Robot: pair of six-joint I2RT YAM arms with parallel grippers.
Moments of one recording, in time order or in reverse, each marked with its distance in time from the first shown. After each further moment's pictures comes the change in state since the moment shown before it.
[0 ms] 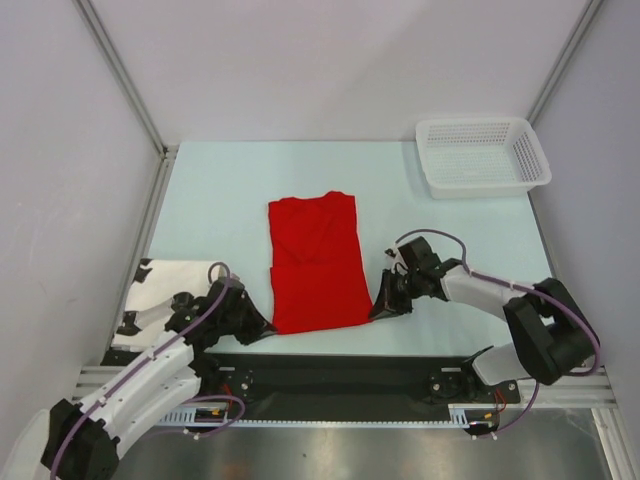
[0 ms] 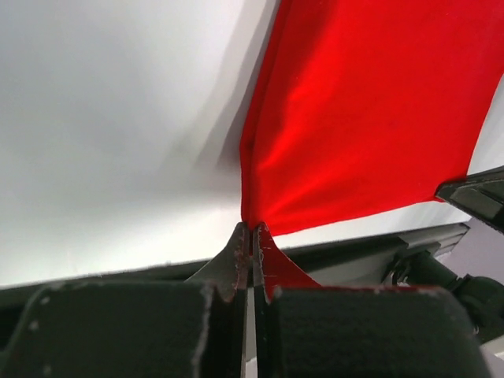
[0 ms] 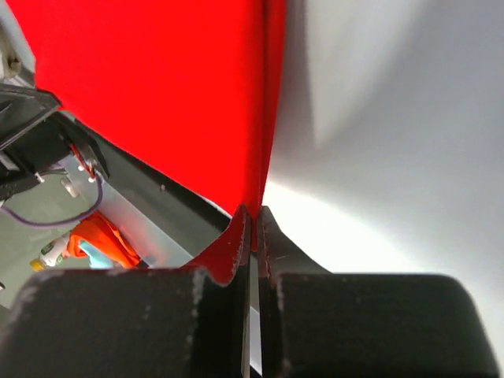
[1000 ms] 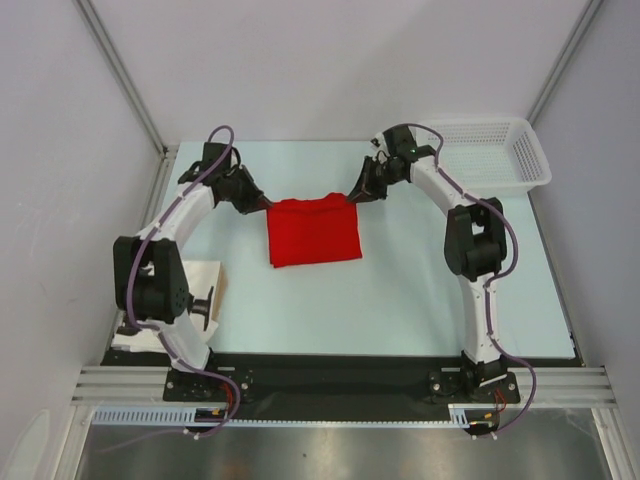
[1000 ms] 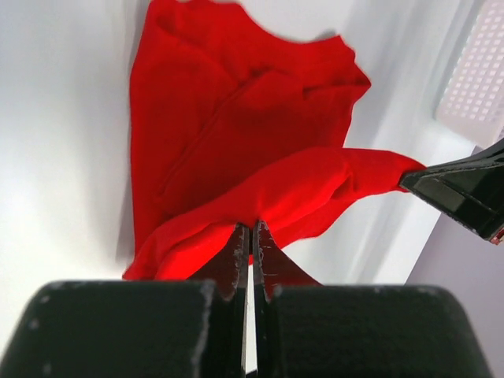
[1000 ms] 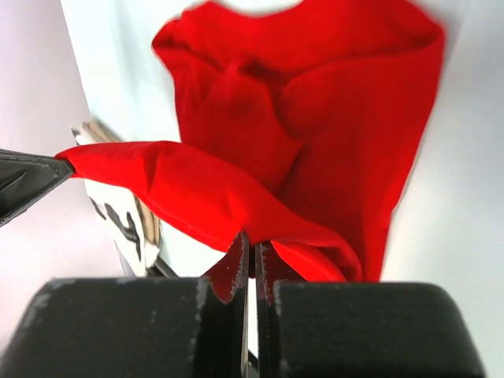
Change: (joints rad) left arm 0.367 1.002 1.072 0.000 0.144 0.366; right arm -0.198 0.761 1.298 -0.393 -0.063 -0.114
